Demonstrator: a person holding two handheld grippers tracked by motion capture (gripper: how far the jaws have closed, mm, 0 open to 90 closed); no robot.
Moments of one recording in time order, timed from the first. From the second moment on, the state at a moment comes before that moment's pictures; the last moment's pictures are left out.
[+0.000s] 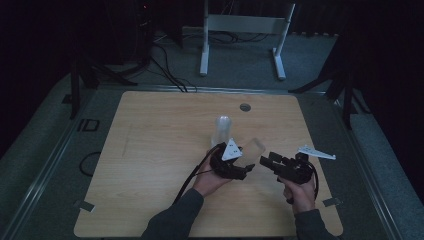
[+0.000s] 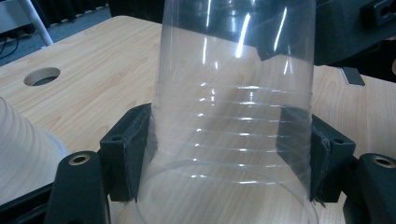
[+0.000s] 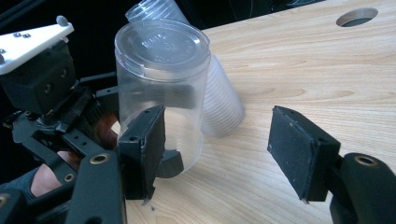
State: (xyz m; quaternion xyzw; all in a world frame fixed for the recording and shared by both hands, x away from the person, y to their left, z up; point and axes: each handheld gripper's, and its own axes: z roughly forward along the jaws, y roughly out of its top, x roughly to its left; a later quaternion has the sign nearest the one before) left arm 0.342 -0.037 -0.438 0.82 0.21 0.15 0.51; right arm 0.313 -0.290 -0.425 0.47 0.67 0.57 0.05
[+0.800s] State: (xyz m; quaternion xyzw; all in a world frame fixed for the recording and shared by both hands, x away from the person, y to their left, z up) left arm 0.345 -0.031 -0.429 0.84 0.20 0.15 0.49; right arm 0.315 -0.293 -0.420 0.47 0.69 0.55 0.07
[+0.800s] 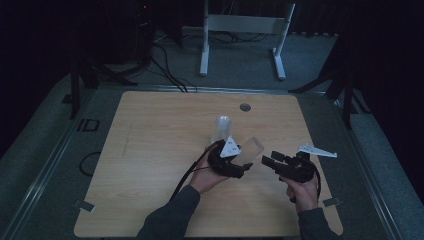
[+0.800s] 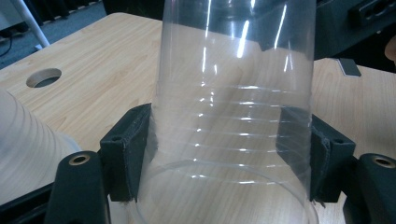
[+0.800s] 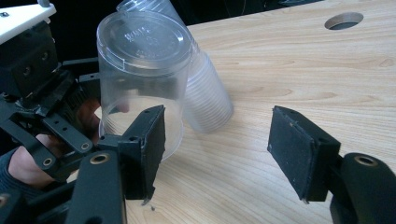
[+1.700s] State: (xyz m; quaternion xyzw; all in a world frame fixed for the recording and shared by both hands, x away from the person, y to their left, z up) left arm 0.346 -0.019 -0.425 0.85 0.19 0.15 0.47; right arm 0.319 -0.289 -0.412 0.44 0.73 0.53 0.06
